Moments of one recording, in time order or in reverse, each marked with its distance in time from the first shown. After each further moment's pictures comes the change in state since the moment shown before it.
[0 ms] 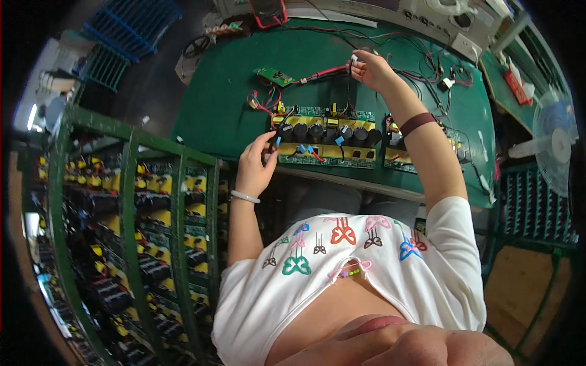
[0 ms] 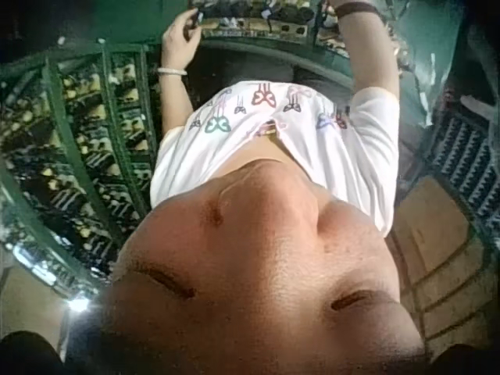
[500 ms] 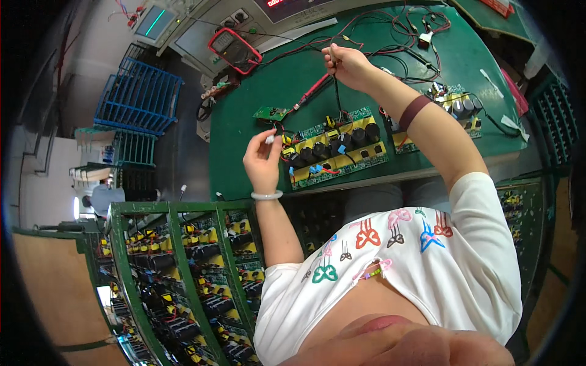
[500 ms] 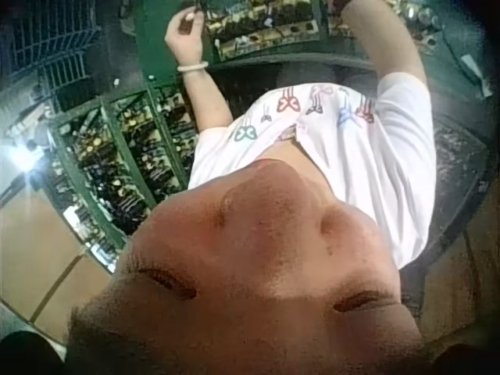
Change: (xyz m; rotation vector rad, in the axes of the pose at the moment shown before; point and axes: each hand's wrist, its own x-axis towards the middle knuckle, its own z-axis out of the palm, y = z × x) left_hand 0.086 0.039 -0.005 -0.420 0.122 0.020; right_hand -0.044 -0.007 0.018 0.383 -0.148 -0.233
